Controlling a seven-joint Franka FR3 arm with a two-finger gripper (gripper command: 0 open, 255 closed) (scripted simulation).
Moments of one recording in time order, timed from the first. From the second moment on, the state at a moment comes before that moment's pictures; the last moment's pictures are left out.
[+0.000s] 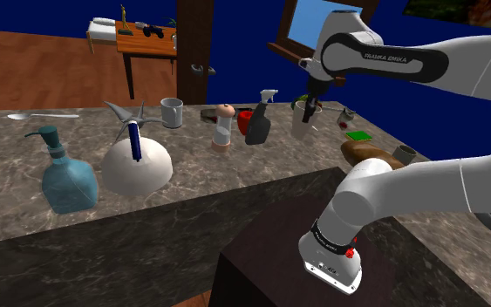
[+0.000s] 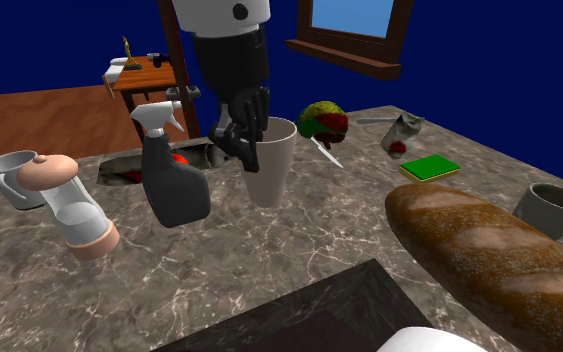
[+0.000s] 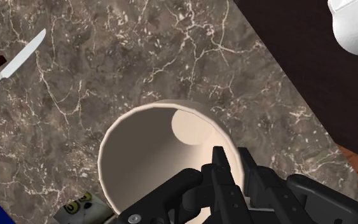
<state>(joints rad) -0.06 -0.83 -0.34 -2.54 -0.37 1.77 -0.65</state>
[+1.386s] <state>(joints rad) -0.04 -0.77 -0.29 -2.22 -0.32 1.52 -0.70</state>
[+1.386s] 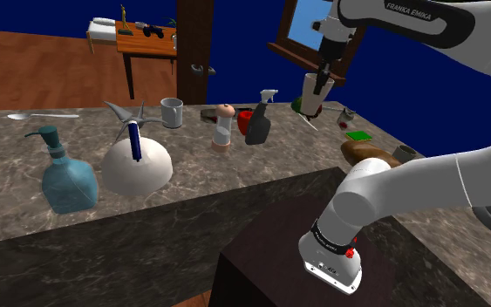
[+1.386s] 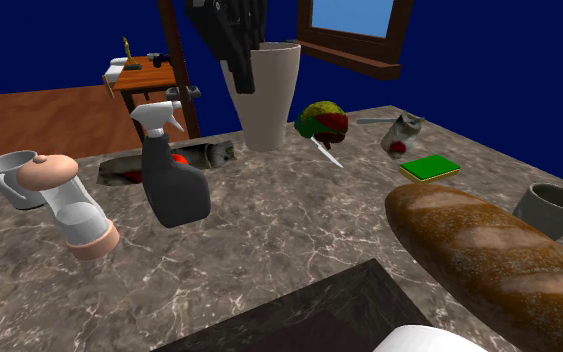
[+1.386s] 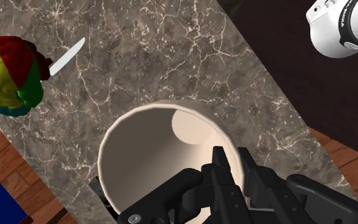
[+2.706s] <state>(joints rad) 0.09 -0.39 -0.05 -1.95 -0.14 1.57 -0.38</state>
